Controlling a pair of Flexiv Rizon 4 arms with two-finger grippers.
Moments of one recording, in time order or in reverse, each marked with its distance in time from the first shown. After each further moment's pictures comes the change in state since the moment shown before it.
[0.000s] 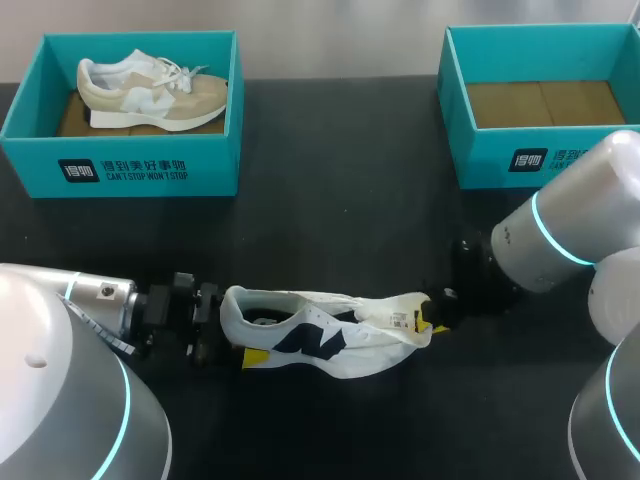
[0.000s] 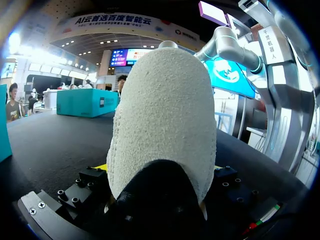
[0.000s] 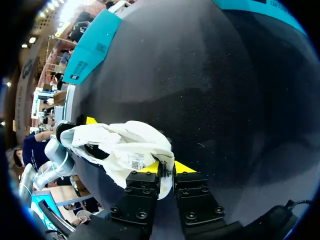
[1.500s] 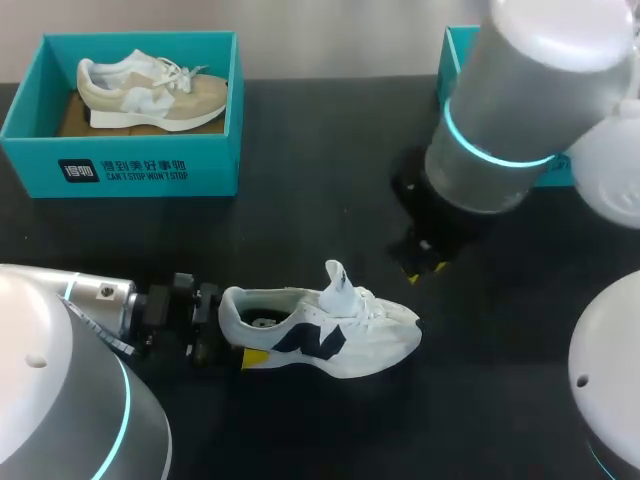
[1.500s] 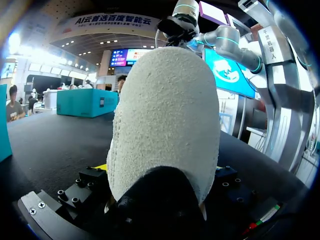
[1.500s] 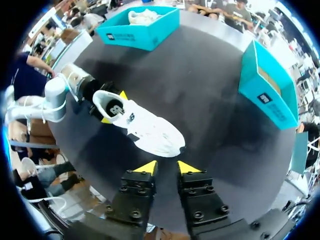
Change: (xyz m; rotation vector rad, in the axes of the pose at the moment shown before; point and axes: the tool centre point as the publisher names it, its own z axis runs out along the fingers) left arm 0.000 0.001 0.000 0.001 0.000 0.000; right arm 0.110 -0.015 -0.143 0.000 -0.397 -0.560
